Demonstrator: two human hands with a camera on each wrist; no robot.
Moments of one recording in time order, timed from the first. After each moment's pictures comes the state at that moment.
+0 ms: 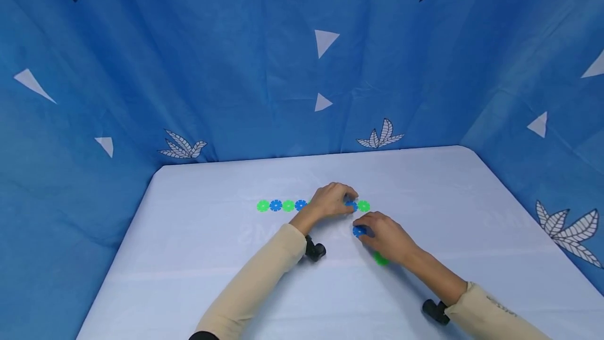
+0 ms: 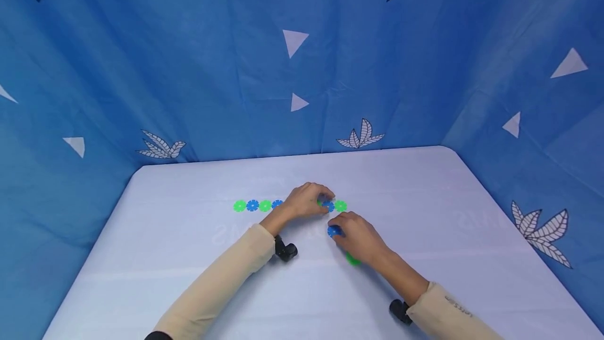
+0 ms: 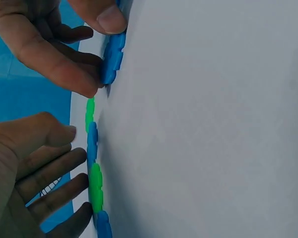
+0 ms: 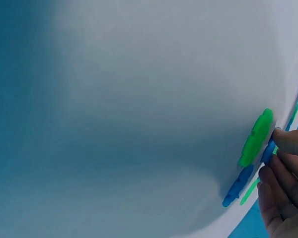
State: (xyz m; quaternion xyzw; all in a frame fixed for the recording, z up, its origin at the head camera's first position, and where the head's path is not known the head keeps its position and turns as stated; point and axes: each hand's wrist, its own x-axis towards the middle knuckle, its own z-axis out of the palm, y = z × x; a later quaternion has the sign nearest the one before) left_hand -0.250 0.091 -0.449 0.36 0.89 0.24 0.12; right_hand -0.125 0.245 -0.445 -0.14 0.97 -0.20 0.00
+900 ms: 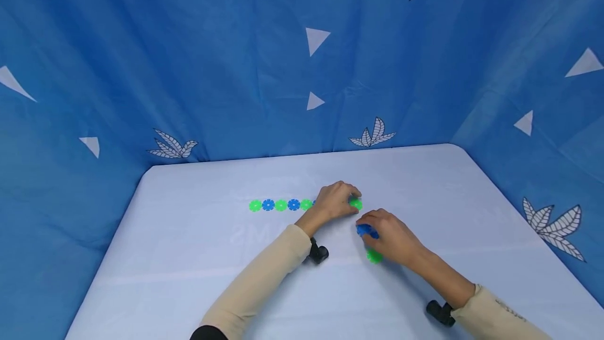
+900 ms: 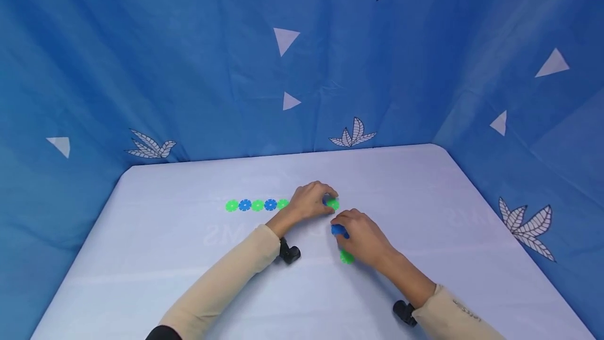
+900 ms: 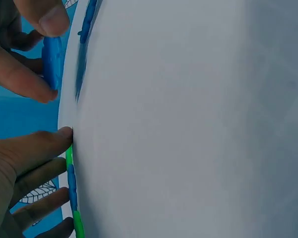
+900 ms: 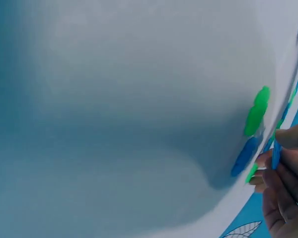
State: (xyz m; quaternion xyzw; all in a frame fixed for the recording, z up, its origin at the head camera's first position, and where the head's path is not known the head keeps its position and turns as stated) left_hand -0.243 0.121 -0.461 0.37 0.90 0.22 0.06; right_hand -0.113 0.265 -0.439 -0.17 0.97 -0.18 -0.03
